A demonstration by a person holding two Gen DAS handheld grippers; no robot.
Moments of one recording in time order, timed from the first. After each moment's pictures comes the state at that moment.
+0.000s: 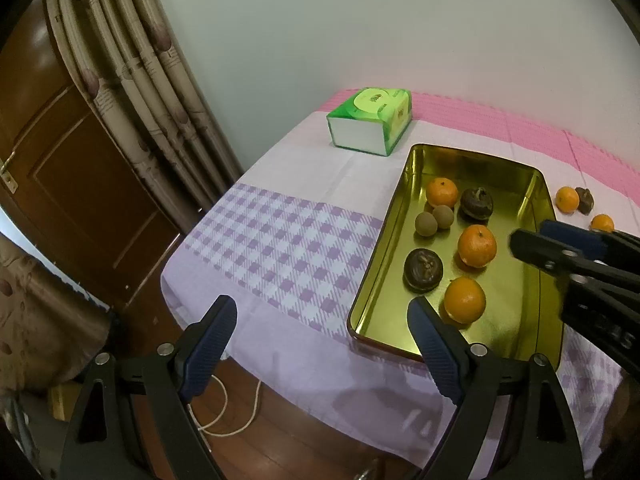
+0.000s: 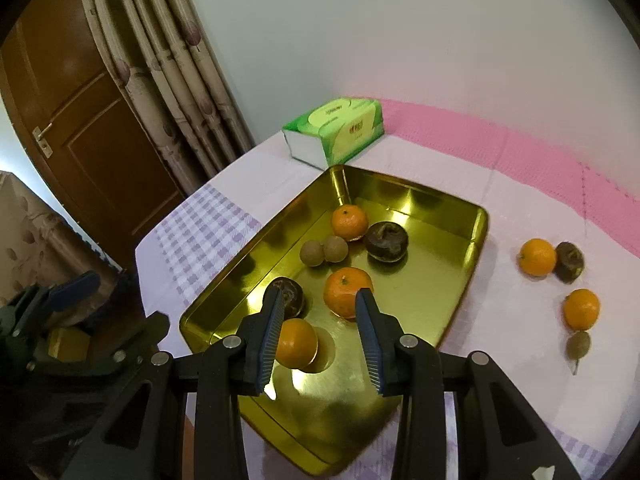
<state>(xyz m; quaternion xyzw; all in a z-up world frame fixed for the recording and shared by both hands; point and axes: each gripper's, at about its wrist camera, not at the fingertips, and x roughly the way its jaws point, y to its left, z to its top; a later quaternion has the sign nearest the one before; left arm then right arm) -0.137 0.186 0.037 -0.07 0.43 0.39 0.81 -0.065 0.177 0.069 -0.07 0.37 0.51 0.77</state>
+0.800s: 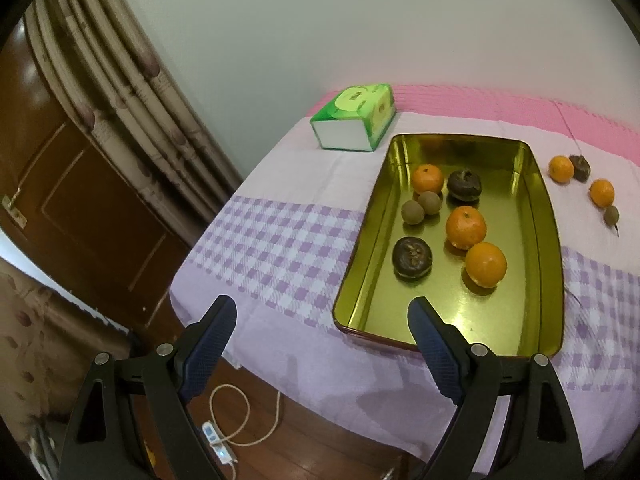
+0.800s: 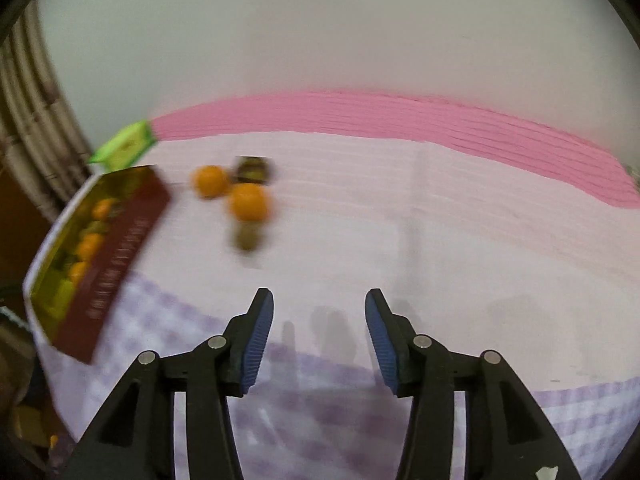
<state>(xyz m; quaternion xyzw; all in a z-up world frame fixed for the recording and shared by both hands) -0.123 0.157 0.029 0.00 0.44 0.39 0.81 0.035 -0.049 0.000 -0.02 0.42 0.28 0.86</state>
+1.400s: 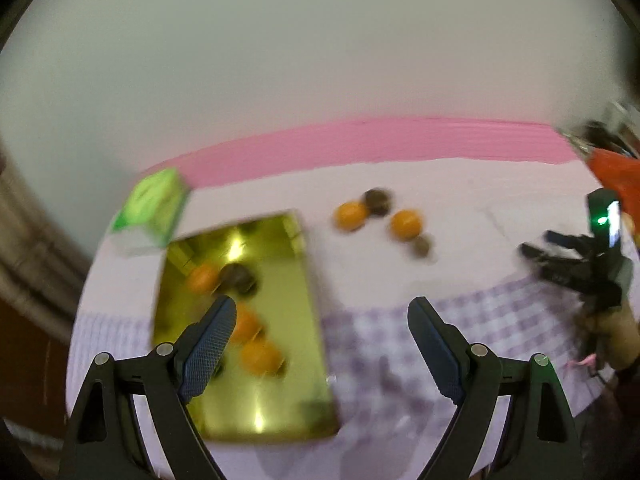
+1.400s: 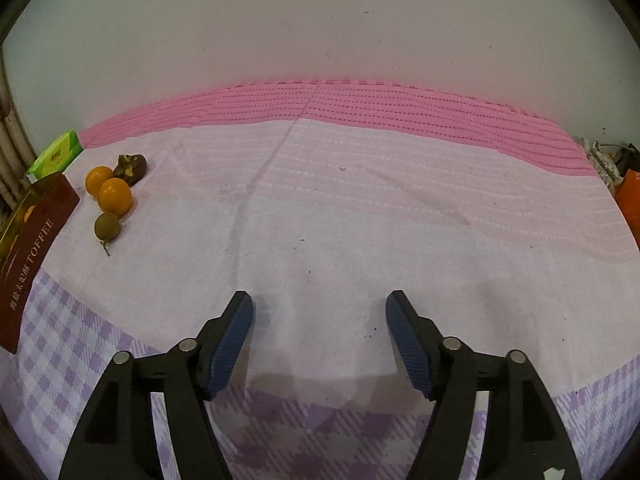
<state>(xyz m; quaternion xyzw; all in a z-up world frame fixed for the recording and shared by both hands) -0.013 0.075 0.068 0.02 0.43 0.07 0.90 0.070 -0.117 -0.038 -0.02 0.41 0.21 0.89</state>
